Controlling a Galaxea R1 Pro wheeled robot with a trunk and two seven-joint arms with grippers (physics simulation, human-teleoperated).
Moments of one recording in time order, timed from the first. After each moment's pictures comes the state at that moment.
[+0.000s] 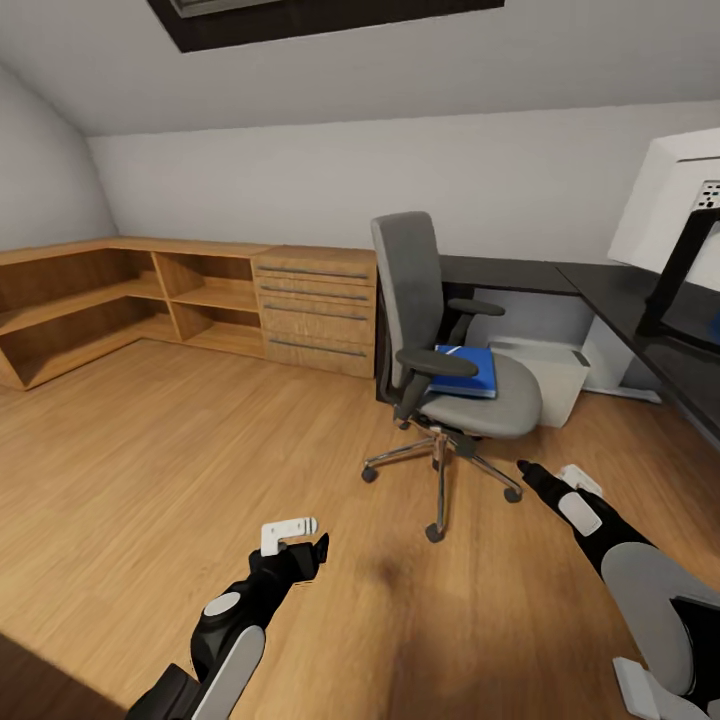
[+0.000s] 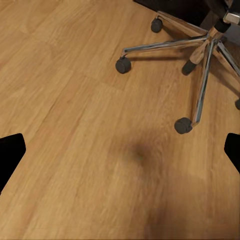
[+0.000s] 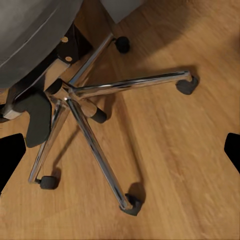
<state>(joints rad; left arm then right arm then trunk) -0.21 0.02 -0.42 -1.57 0.54 0.50 0.46 -0.94 -0.23 -0.22 -0.27 -0.59 0.11 0.03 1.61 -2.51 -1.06</state>
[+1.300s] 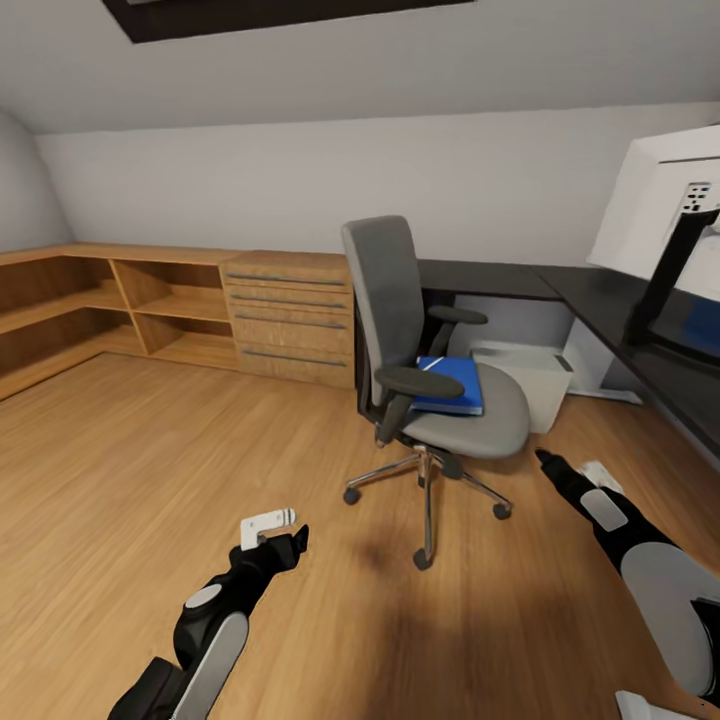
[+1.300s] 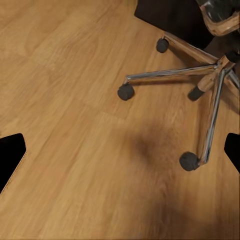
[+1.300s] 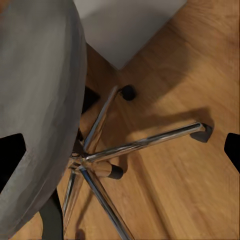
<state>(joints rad) -0.21 0.02 -0.33 -1.57 0.54 0.50 0.46 -0.94 -0.28 -0.24 -0.29 -0.73 0.10 0.09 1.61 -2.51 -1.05</state>
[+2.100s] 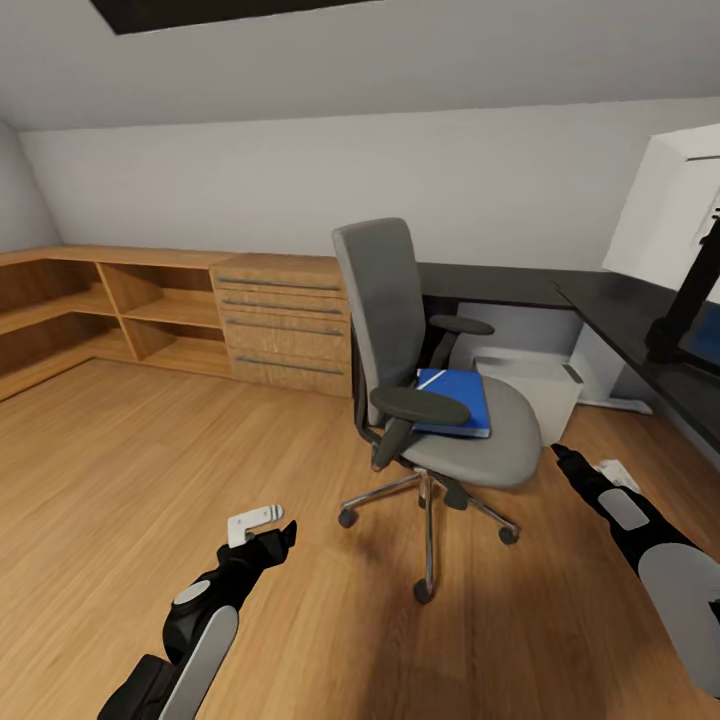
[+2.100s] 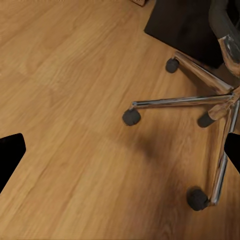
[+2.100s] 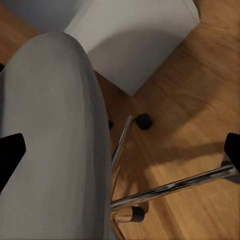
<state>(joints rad) -0.21 0.02 -0.27 -1.57 0.54 0.50 0.45 -0.94 -0.32 -0.24 -0.29 -0.81 0.10 0.12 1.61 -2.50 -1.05</state>
